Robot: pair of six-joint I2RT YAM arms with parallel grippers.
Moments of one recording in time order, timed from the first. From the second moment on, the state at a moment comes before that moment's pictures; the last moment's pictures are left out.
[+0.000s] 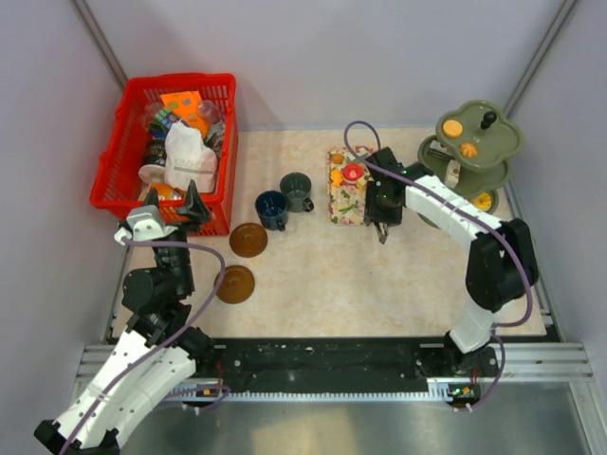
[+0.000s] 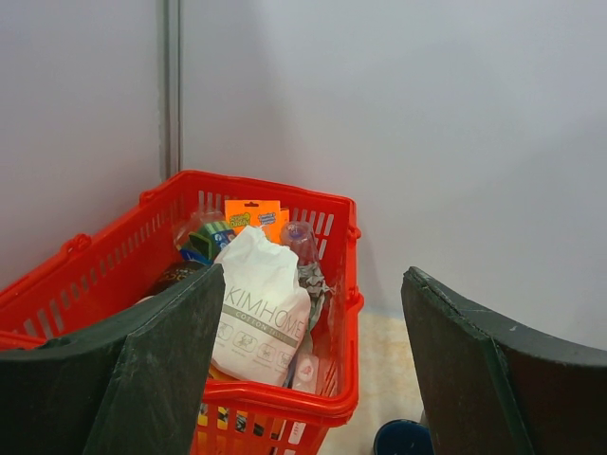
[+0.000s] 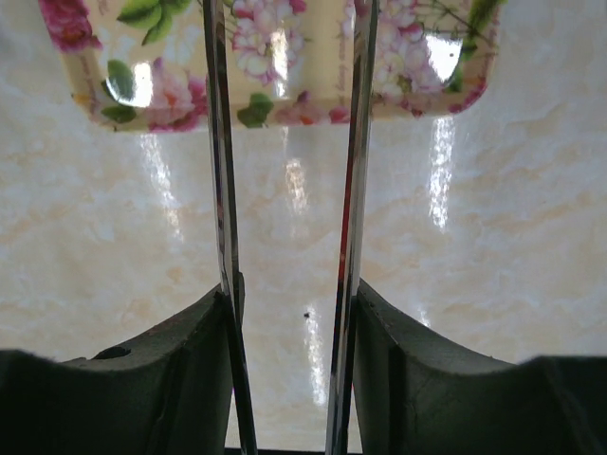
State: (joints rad) left arm -0.55 0.47 0.58 0.46 -0.65 0.18; right arm 0.49 1.68 1.37 -0.85 0.13 0.55
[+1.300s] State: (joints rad) left arm -0.55 0.47 0.58 0.46 -0.65 0.19; right arm 0.48 1.86 1.53 -0.83 0.17 0.57
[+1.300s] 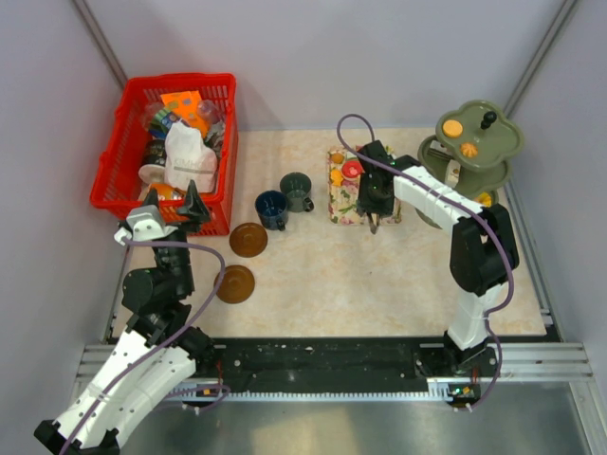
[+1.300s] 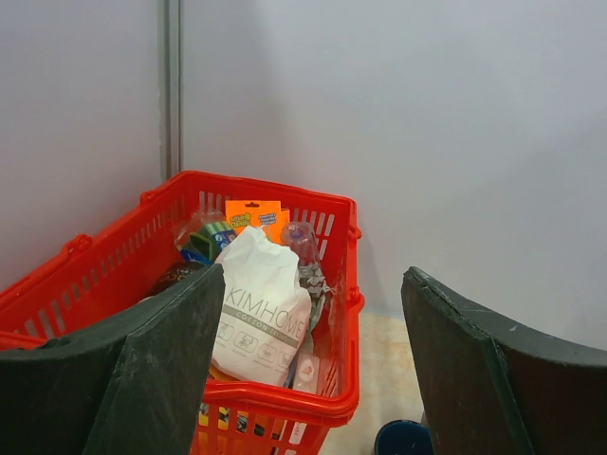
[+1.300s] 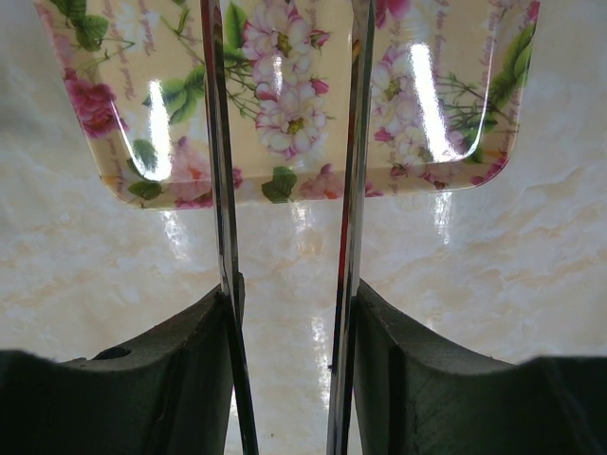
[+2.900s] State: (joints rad) left arm -0.55 0.45 0.58 0.46 -0.65 0.19; right arm 0.48 1.75 1.55 -0.93 0.24 0.59
